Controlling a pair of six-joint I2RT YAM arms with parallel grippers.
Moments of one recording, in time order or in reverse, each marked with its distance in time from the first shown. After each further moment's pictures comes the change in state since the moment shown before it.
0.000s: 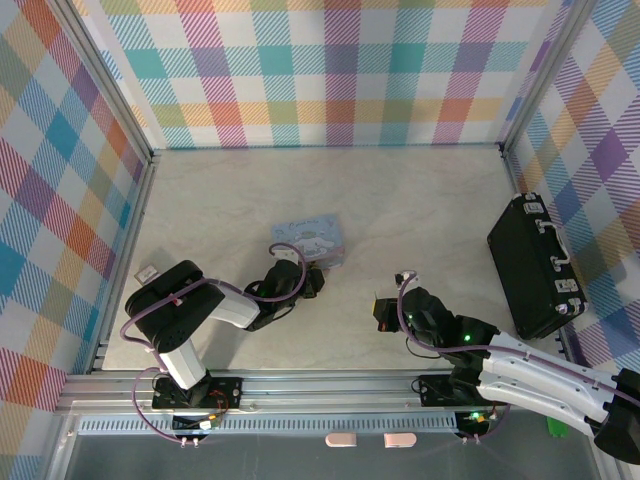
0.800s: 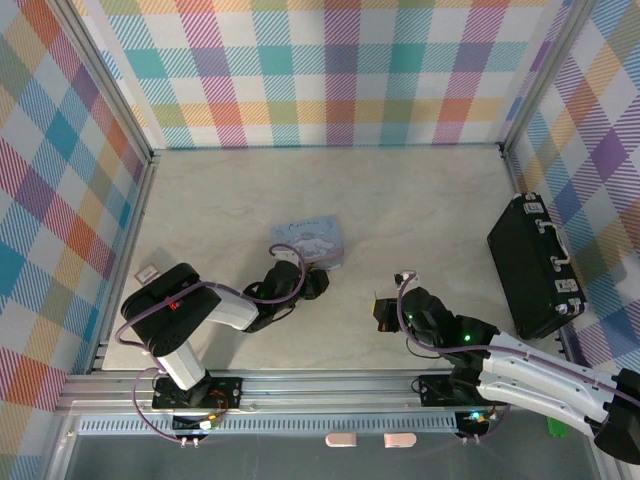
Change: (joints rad) left arm -0.007 -0.022 -0.006 0.000 0.008 -0.007; right arm 0.000 0.000 0.000 0.000 0.000 -0.018
